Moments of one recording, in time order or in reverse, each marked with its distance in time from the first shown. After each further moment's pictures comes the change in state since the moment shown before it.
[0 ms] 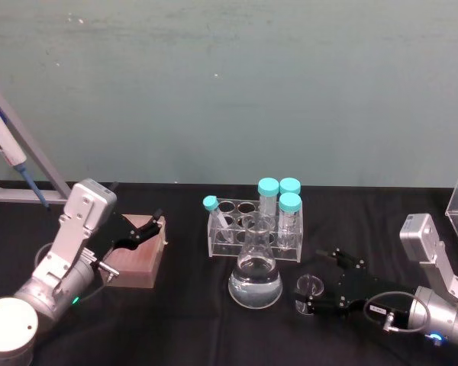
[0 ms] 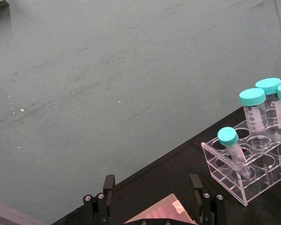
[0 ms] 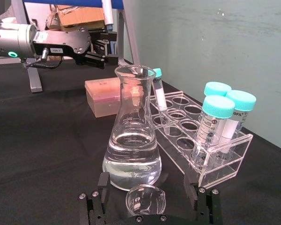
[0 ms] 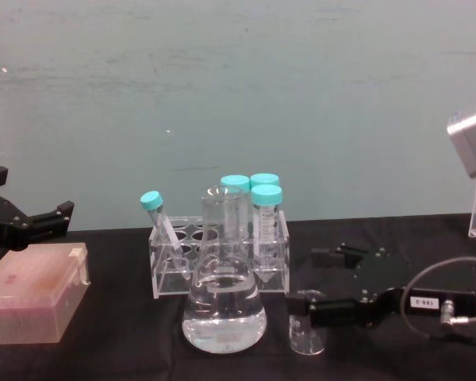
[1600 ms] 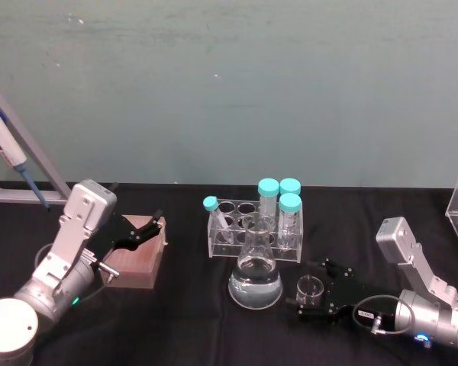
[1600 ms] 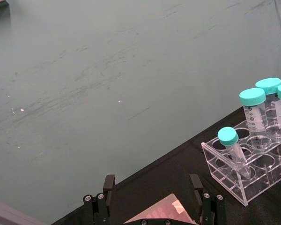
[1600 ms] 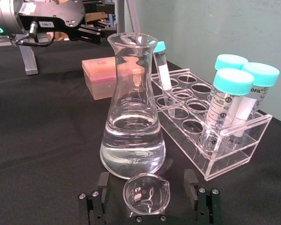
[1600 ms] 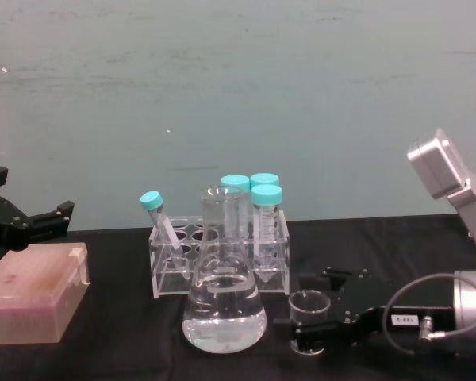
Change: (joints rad) left arm 0.000 0.000 0.000 0.000 0.000 0.000 0.000; right arm 0.073 -0.036 -0.078 0.123 -0.011 0.013 -0.008
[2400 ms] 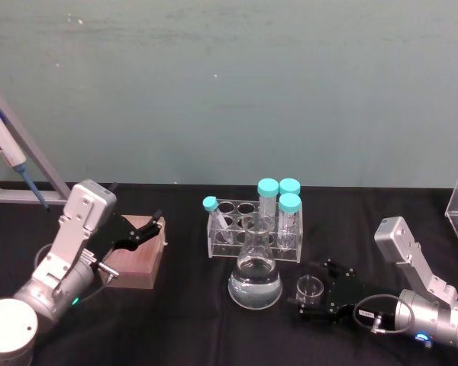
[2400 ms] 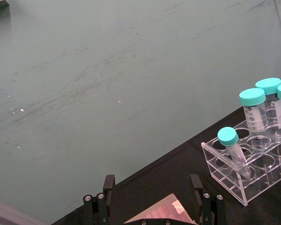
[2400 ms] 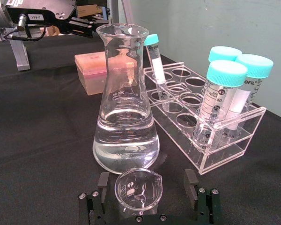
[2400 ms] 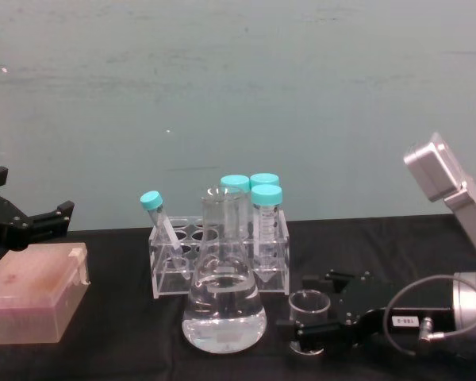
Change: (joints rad) left arm 0.000 0.000 0.000 0.000 0.000 0.000 0.000; right arm 0.009 -0.007 0.001 0.021 -0.014 0.010 -0.016
